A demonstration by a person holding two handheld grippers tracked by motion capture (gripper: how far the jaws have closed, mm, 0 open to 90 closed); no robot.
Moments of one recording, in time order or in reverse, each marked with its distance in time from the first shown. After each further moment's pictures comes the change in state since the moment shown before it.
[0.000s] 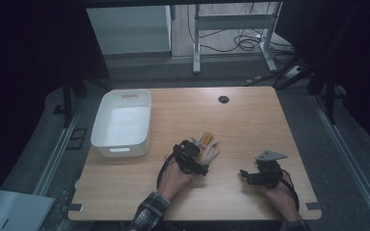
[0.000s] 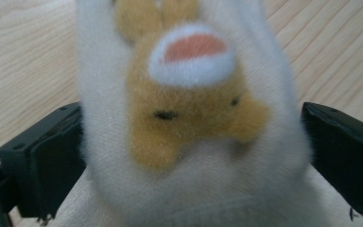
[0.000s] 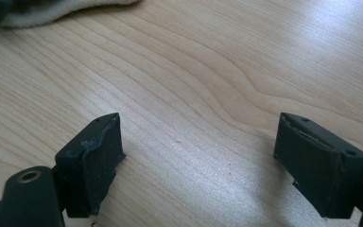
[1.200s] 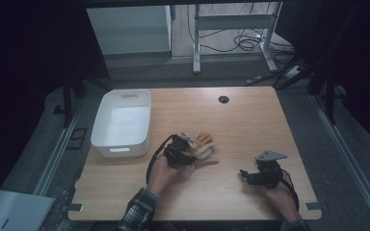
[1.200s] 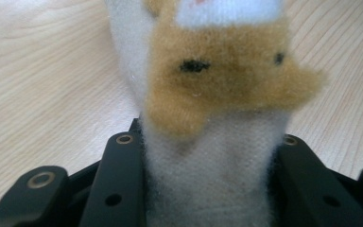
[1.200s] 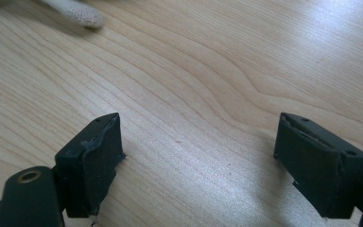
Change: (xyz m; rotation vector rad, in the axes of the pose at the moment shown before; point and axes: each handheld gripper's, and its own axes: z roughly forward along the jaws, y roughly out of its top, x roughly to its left) left arm 0.034 -0.004 -0.039 -0.035 -0.134 -0.035; right arm 0.000 0.000 0.000 -0.001 0.000 -0.001
